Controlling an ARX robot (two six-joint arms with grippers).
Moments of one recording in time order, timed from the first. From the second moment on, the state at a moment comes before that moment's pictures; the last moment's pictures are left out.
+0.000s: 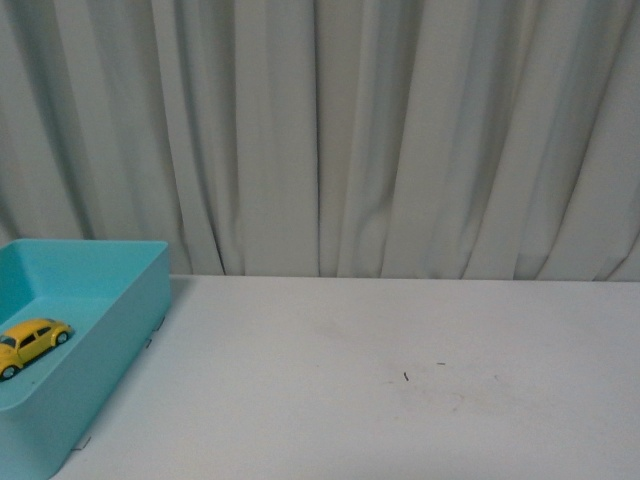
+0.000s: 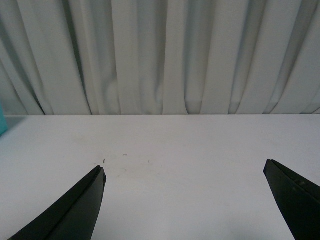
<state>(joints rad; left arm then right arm) 0.00 0.00 0.01 0.00 0.00 0.00 0.00 0.00 0.01 0.00 0.00 -0.01</state>
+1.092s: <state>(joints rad) 0.00 0.00 0.01 0.00 0.00 0.00 0.00 0.00 0.01 0.00 0.00 -0.01</state>
